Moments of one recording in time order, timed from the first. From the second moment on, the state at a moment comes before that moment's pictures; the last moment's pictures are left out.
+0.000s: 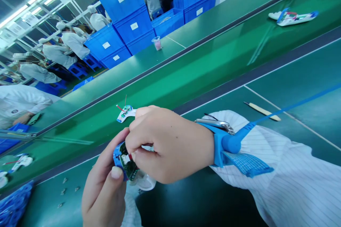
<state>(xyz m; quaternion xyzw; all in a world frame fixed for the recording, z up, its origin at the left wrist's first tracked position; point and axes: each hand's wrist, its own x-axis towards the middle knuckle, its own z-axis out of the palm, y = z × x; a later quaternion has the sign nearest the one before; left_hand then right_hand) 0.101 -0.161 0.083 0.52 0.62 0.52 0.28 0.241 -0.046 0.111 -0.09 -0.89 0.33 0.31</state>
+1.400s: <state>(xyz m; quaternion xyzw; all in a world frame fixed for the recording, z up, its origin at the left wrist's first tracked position) 0.101 -0.145 0.082 0.57 0.76 0.24 0.19 0.258 0.062 0.083 -0.62 -0.76 0.11 0.16</state>
